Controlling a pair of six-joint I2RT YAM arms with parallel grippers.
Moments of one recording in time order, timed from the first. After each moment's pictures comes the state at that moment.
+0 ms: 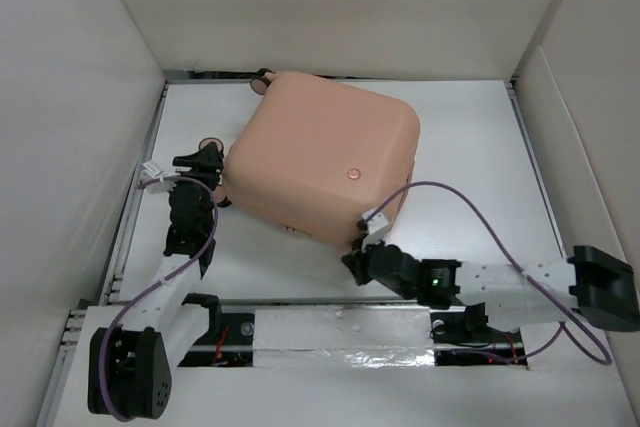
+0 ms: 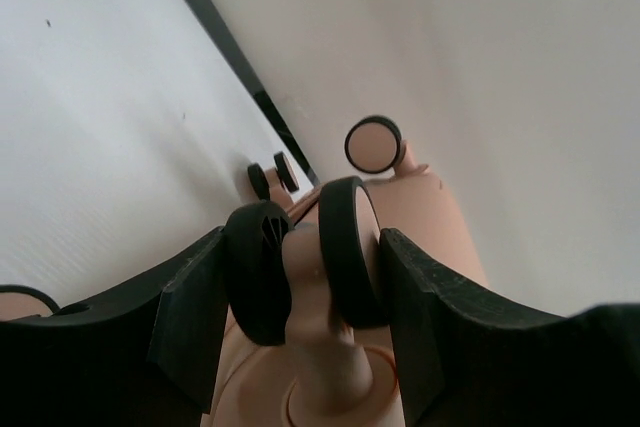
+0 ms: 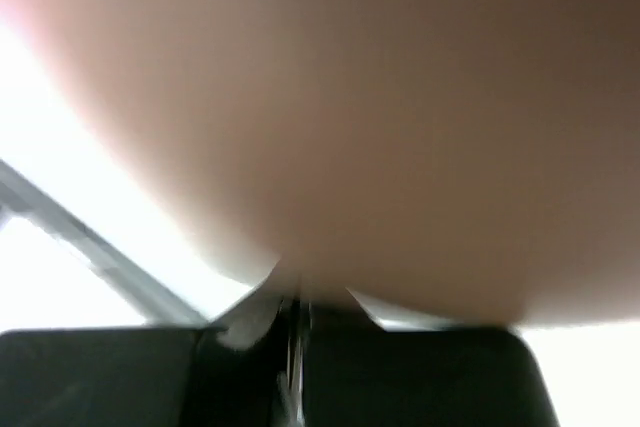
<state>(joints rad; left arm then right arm) -0.11 0.90 0.32 0.59 -0.34 -1.05 1.29 1.08 0.45 0.08 0.47 0.60</state>
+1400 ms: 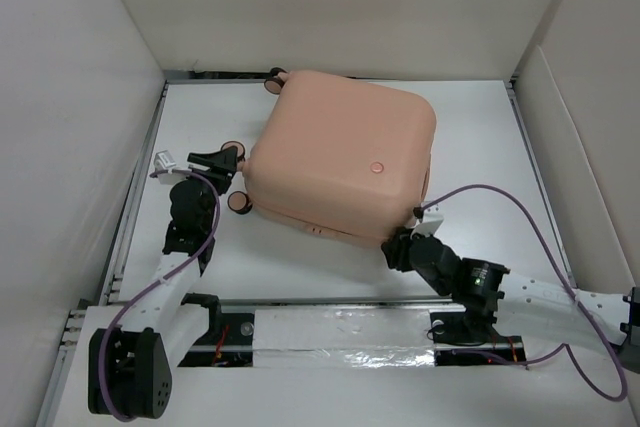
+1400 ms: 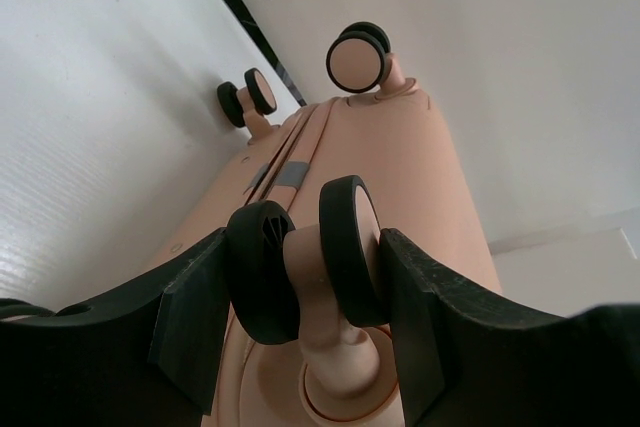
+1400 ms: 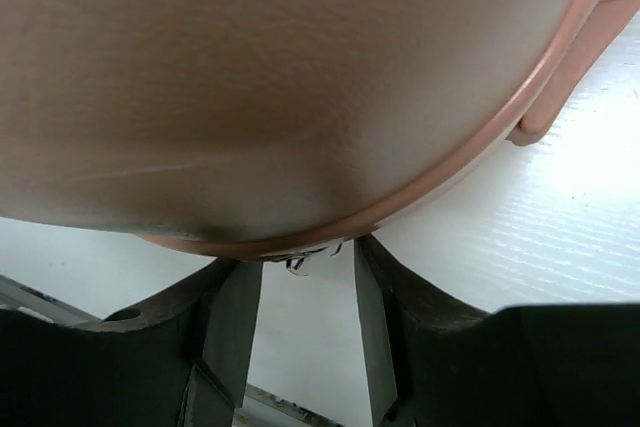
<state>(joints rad) -0.10 0.89 0.36 0.46 -0.10 -1.08 1.12 0.71 0.35 -0.20 0.60 0.73</state>
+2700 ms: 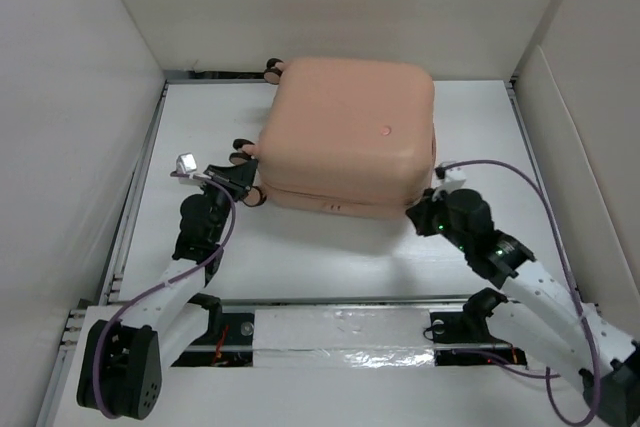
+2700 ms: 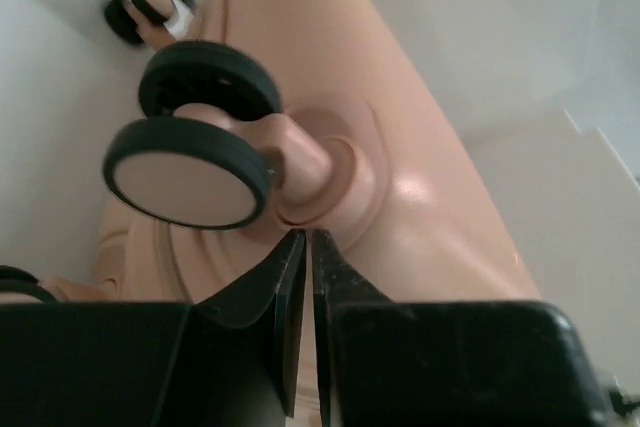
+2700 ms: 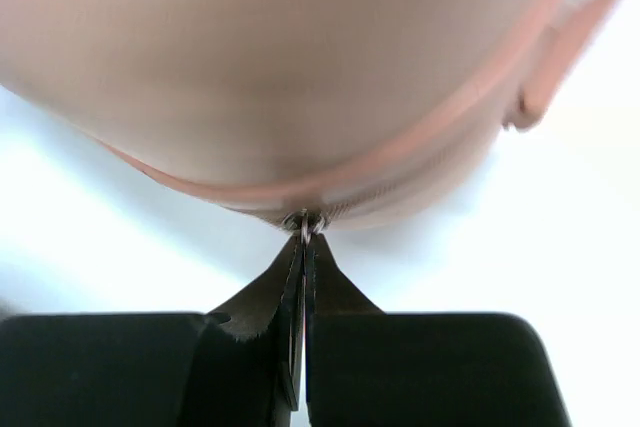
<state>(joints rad) -0.21 0.89 0.25 0.69 -0.01 -1.05 0.66 0.74 0.54 -0.27 0.09 0.40</state>
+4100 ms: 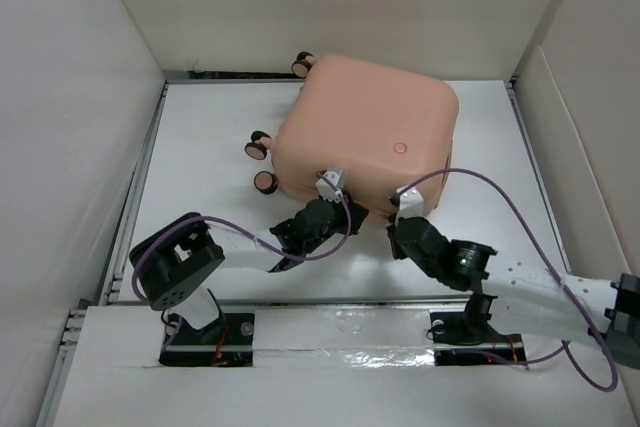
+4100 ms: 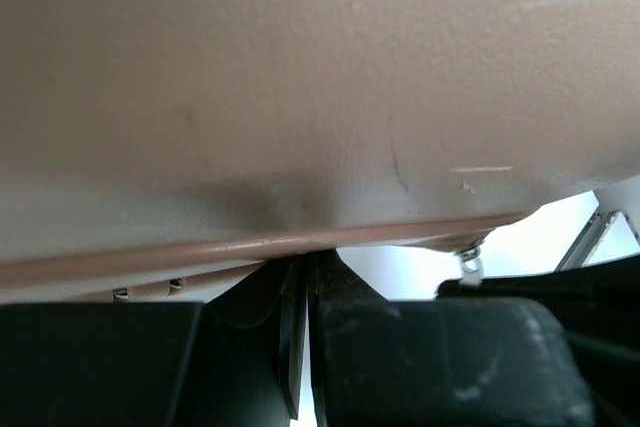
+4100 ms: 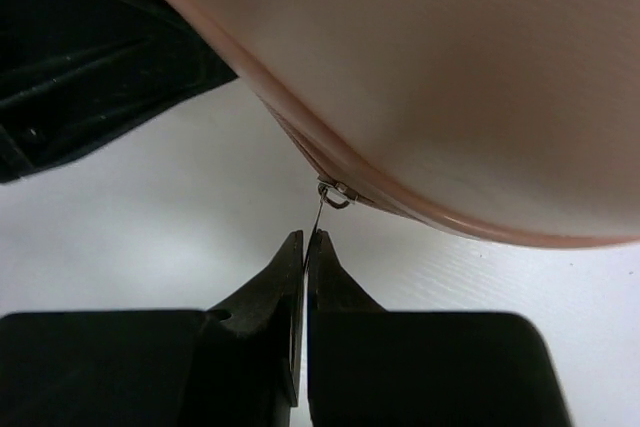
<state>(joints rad) -1.01 1.56 0.59 0.69 -0.23 -0.66 1.05 0.87 0.51 -0.28 0.47 0.44</state>
